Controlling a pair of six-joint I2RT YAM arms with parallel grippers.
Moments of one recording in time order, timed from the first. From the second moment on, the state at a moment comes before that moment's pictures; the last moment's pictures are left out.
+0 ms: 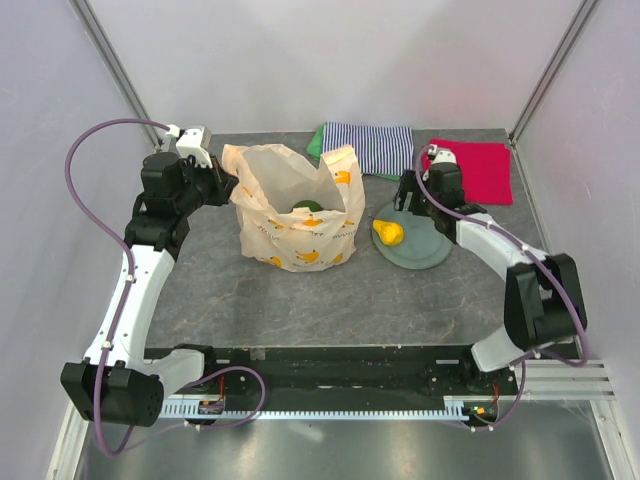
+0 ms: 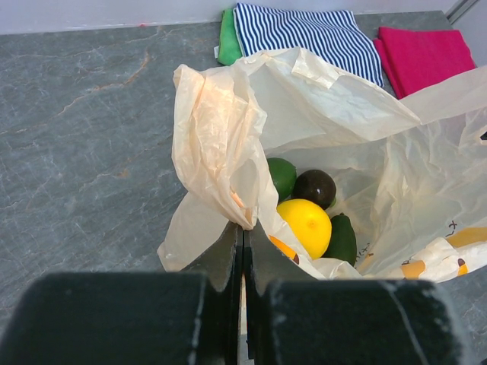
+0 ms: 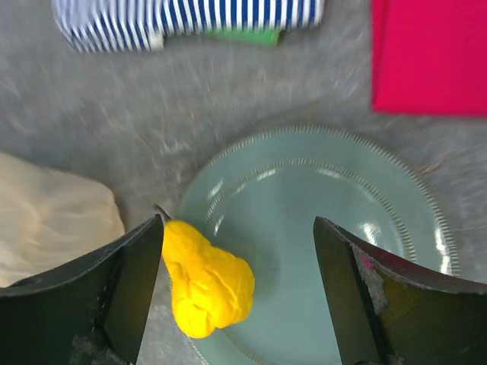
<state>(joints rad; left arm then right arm) -0.09 1.12 1.14 -0.35 0.30 -0.13 0.24 1.49 0.98 -0.01 0.08 0.35</state>
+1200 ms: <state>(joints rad) -0.09 1.12 1.14 -0.35 0.30 -0.13 0.39 1.77 1.14 -0.35 0.17 0.11</state>
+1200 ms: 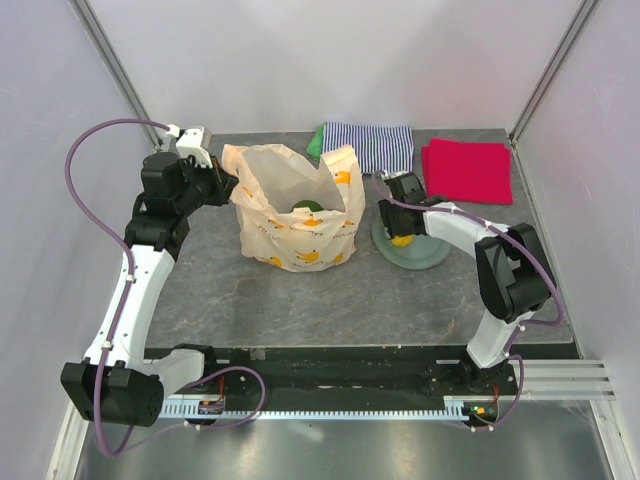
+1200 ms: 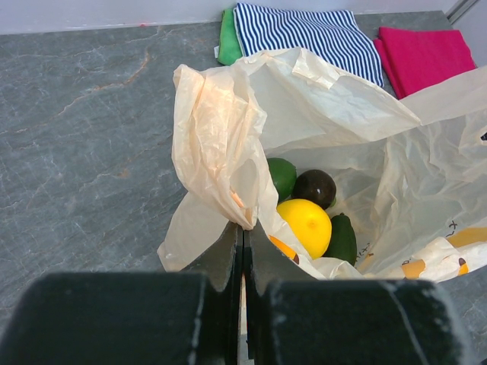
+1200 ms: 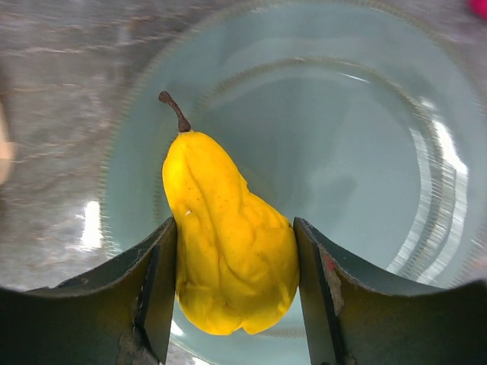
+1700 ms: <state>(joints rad) -0.09 1.12 1.14 -0.35 0.30 -0.13 0.39 1.03 0.96 0.10 0.16 0.25</state>
